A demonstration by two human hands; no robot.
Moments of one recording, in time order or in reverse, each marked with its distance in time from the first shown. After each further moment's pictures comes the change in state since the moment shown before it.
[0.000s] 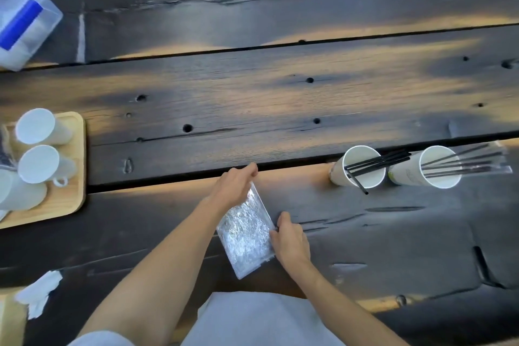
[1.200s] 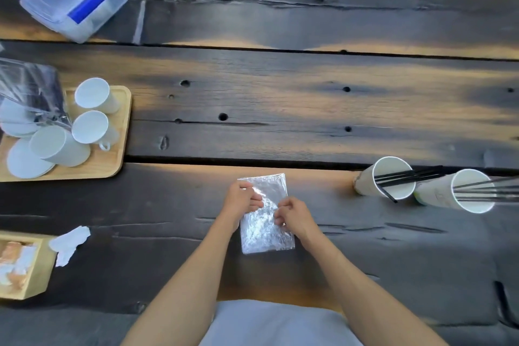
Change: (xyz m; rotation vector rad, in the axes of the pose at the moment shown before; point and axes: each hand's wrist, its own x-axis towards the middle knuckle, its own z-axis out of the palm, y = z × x) left_hand -0.059 -0.014 0.036 -1.238 0.249 -0.639; right_hand 0.020 -0.034 -0.017 0.647 -0.312 0.013
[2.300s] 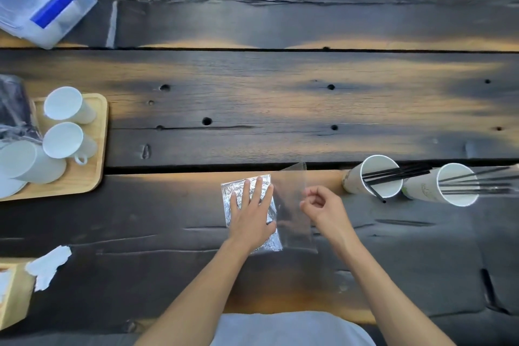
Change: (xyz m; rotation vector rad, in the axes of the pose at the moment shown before) left_hand -0.008 -0.035 0.040 1.372 -0.066 0.633; right_hand -0.039 -0.020 -0.068 0.060 0.203 -0.322
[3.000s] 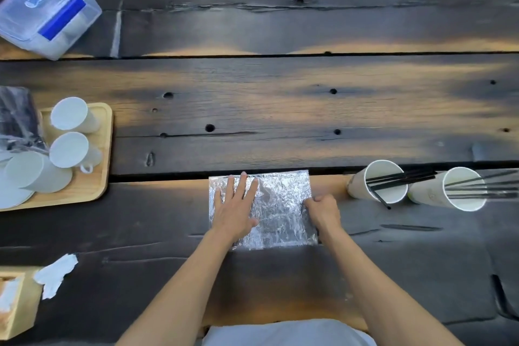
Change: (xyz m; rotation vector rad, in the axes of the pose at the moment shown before) left_hand 0.015 -0.046 -0.030 0.046 -0.088 -0.045; right_hand 0.051 0.029 0.022 -0.320 0.242 0.358
